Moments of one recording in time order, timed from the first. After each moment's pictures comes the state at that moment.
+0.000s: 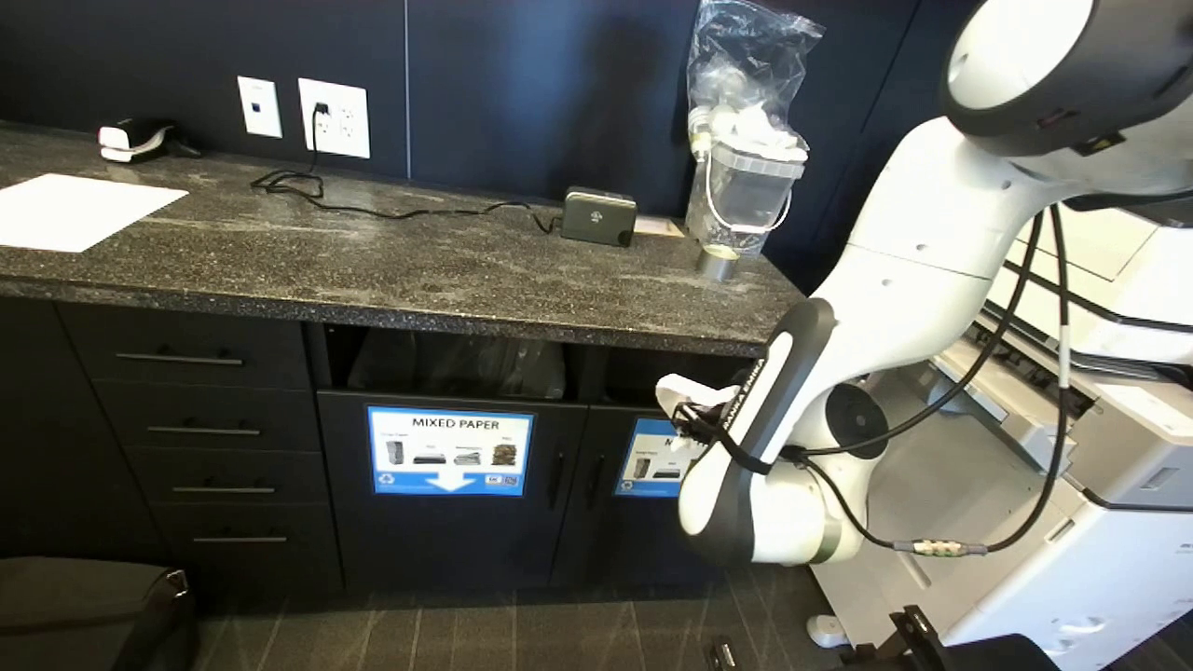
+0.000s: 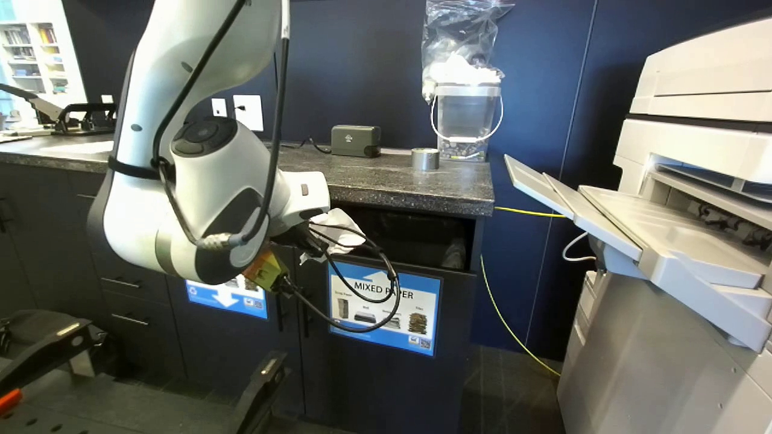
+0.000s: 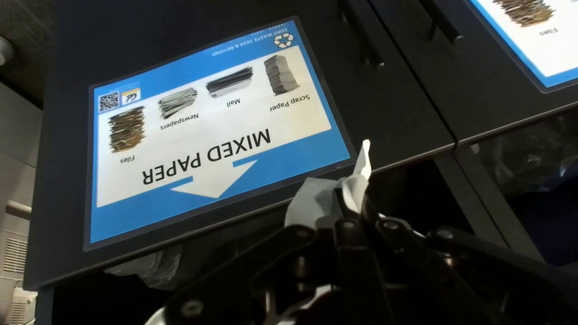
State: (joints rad) arm -0.04 0.87 0.11 -2.46 0.08 4.13 0.28
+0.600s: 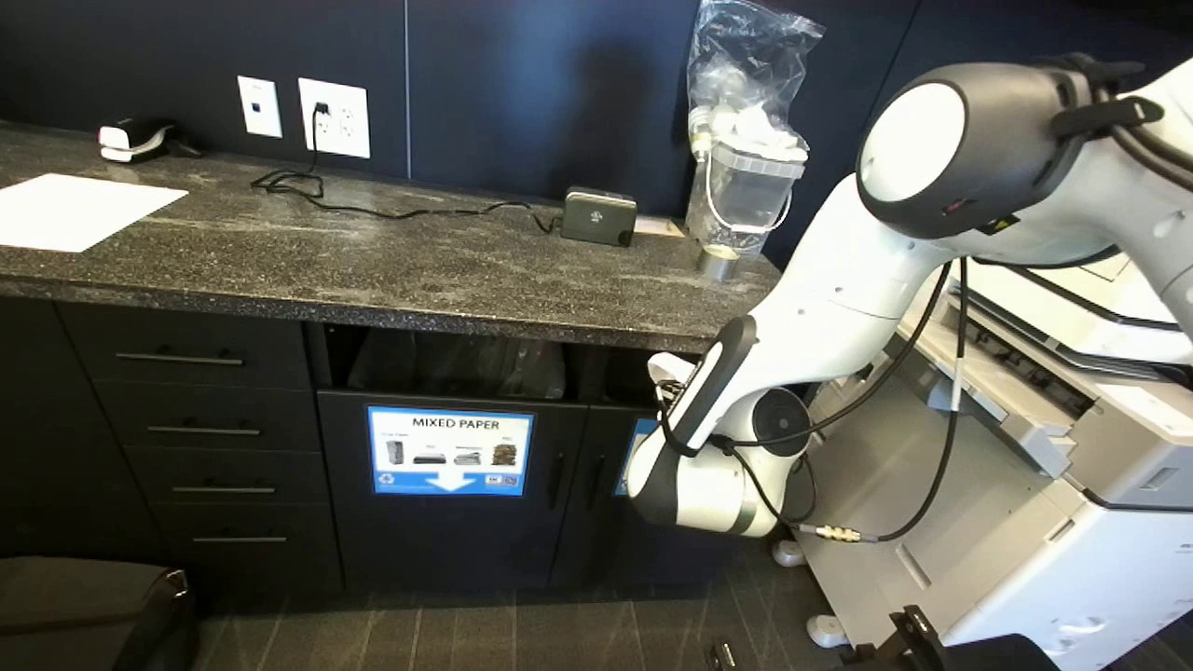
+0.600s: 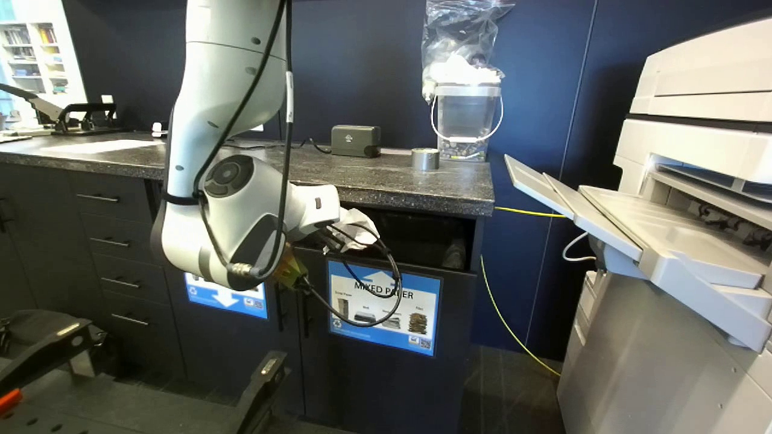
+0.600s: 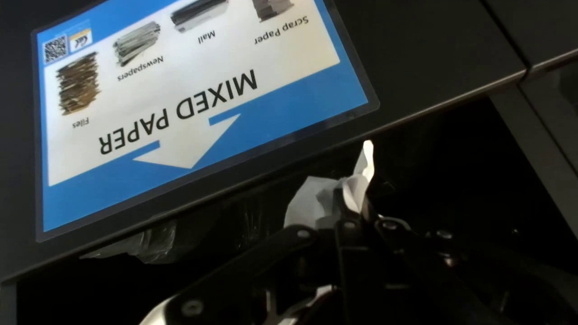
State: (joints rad) arm 0.01 1.06 0.11 -2.13 0.22 4.15 0.27
